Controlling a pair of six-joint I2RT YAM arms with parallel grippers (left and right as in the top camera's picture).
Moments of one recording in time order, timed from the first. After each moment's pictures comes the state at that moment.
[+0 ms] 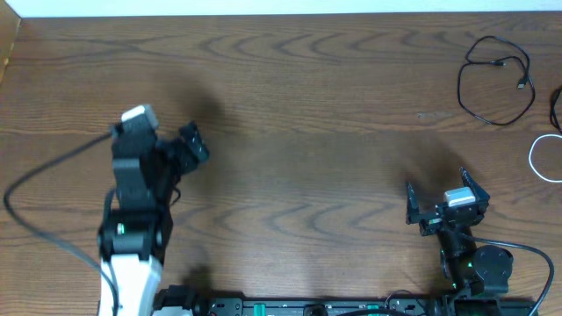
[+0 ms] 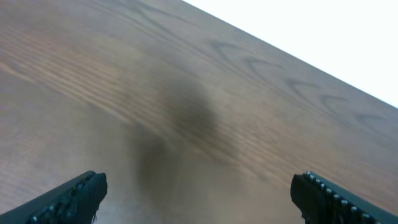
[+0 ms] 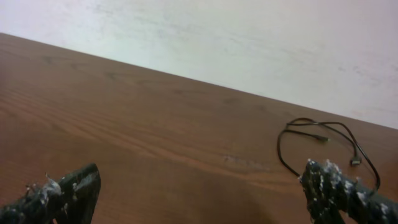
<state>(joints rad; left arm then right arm) 0.02 0.89 0.72 -0.39 -0.05 -0.41 0.00 0.01 0.01 -0.06 -0.18 -0.16</state>
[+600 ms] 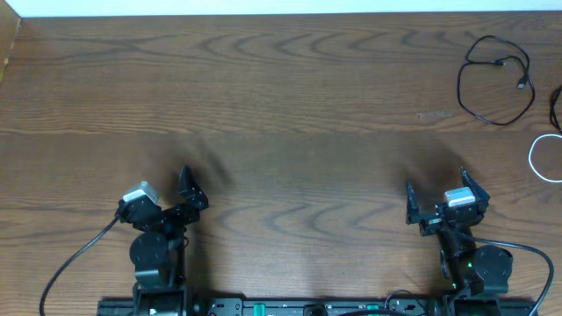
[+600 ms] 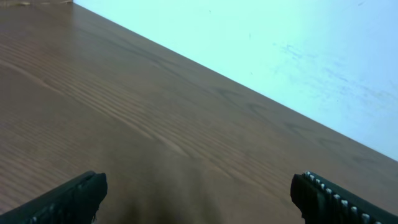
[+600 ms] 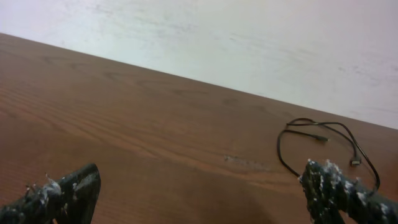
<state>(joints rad) 0.06 0.18 0.06 -0.05 -0.10 -0.41 0.00 0.01 0.01 -0.06 -0.18 -0.16</state>
